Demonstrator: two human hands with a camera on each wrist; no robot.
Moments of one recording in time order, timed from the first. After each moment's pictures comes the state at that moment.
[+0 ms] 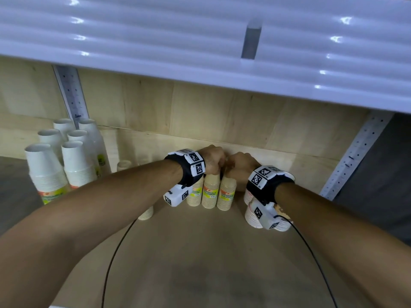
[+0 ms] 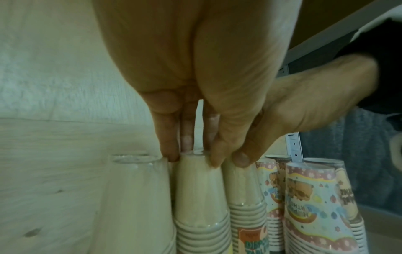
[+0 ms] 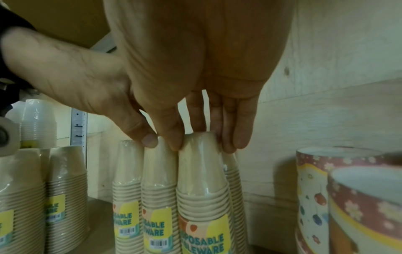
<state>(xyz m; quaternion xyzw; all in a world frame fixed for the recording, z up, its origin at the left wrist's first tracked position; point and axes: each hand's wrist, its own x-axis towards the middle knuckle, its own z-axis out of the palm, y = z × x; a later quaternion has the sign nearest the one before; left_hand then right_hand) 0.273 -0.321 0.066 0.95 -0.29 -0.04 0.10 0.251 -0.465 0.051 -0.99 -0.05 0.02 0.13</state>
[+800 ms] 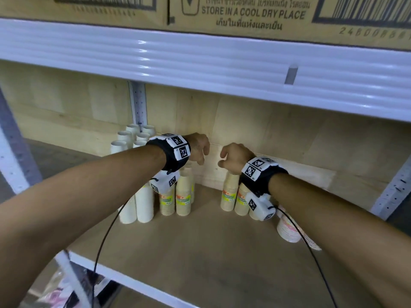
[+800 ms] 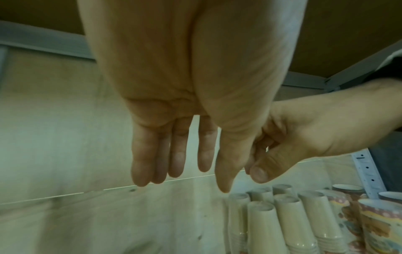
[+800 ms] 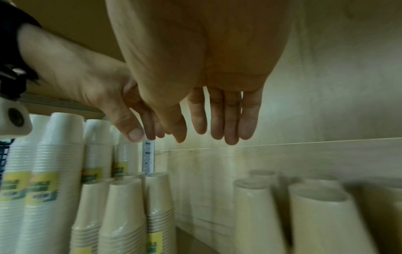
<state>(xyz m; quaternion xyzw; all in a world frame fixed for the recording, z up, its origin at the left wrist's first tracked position) 0.228 -0.184 0.125 0.99 -0.10 -0.02 0.08 0.234 -0.351 0.094 -0.98 -0.15 -0.06 0.15</state>
